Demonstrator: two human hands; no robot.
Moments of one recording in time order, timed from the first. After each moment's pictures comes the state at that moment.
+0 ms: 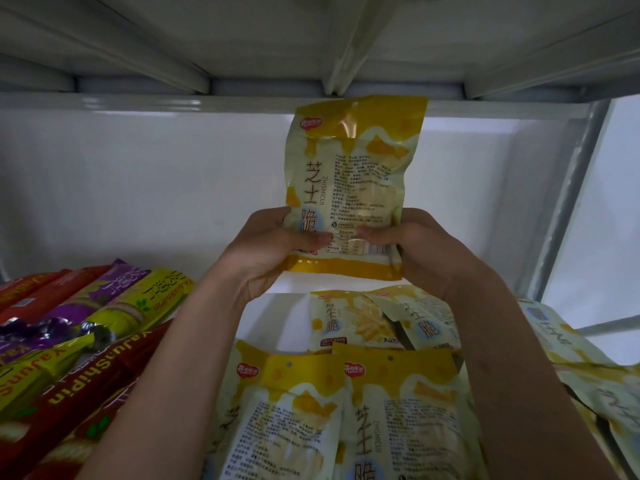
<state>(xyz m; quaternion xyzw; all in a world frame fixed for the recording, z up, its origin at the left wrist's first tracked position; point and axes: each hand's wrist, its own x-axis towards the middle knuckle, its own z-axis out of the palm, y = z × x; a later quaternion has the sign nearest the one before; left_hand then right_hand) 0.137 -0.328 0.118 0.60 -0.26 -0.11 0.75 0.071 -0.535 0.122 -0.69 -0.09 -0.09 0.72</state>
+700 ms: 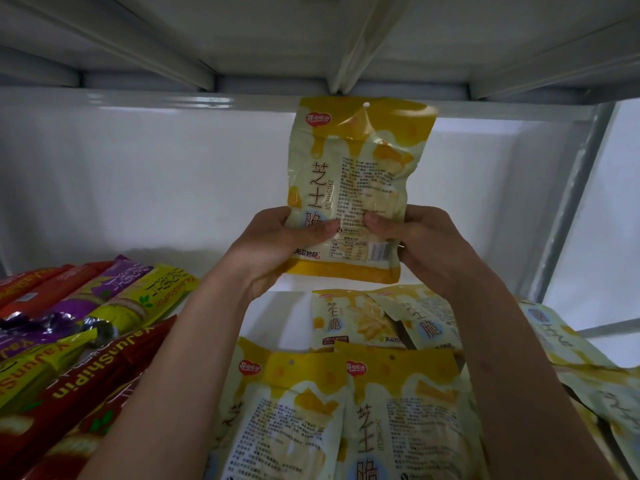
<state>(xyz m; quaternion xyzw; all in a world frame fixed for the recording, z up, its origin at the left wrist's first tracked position) 0.136 -0.327 0.117 0.61 -0.26 -0.10 0.74 0.072 -0.536 0.121 -0.66 -0.07 -0.16 0.73</state>
